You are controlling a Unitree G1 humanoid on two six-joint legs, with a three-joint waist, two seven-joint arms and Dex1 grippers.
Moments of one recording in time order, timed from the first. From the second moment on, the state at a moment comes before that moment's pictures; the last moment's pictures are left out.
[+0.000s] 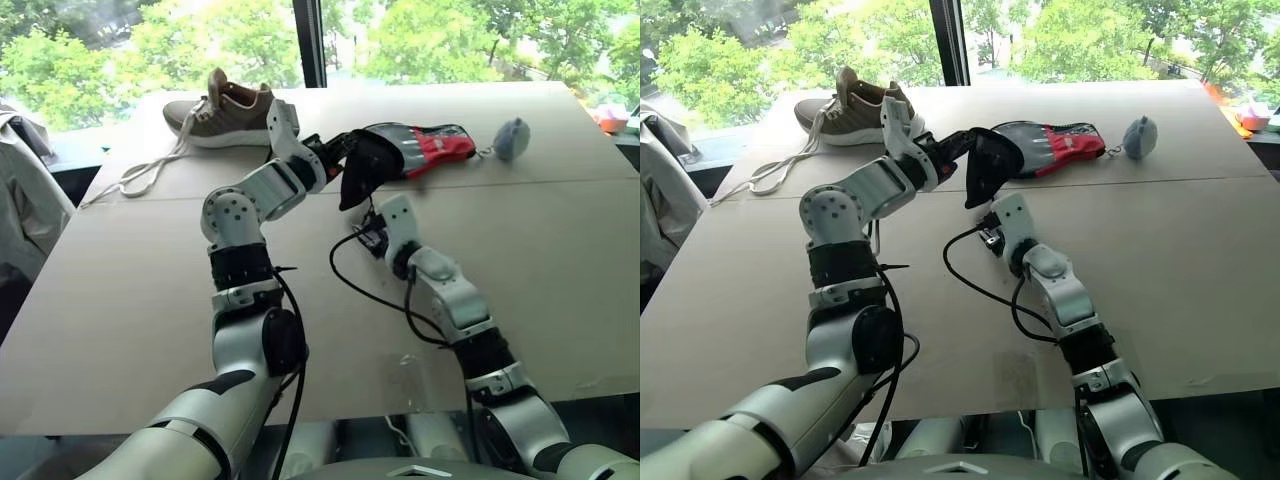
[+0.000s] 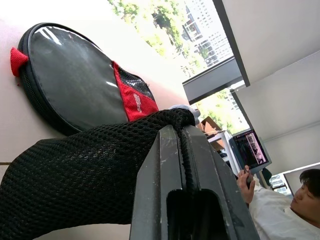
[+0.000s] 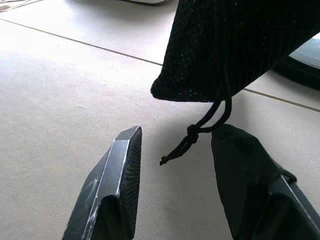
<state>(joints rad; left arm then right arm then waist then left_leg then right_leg) -0.98 0.03 0.51 0.23 -0.84 1.07 0.01 -0.53 -0.01 0.20 0.22 0.08 0.33 0.29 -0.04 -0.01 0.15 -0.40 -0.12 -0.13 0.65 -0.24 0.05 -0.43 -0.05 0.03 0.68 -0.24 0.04</state>
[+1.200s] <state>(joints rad) -0.95 0.03 0.50 0.17 -0.91 1.06 0.07 -0.54 0.05 0.13 0.24 0.15 0.34 0.31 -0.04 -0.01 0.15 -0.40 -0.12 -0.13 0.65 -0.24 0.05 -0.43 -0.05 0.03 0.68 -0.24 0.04</state>
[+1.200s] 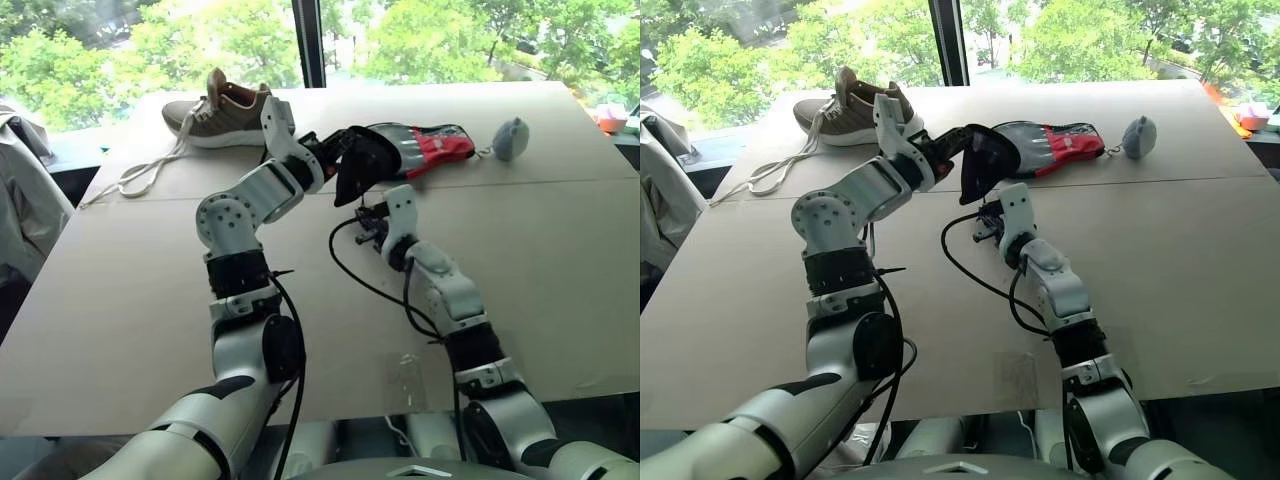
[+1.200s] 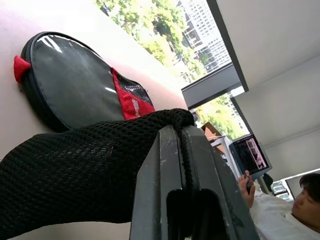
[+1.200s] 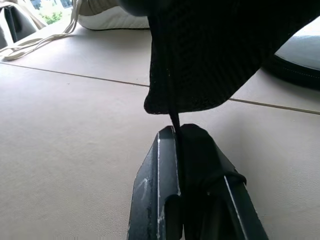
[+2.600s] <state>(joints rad) -0.90 0.15 0.25 0.05 -0.88 0.73 -0.37 -1.16 -0.67 0.23 0.37 -0.29 -0.38 0.45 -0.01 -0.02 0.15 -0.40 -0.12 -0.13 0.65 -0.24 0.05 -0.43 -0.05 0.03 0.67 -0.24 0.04</state>
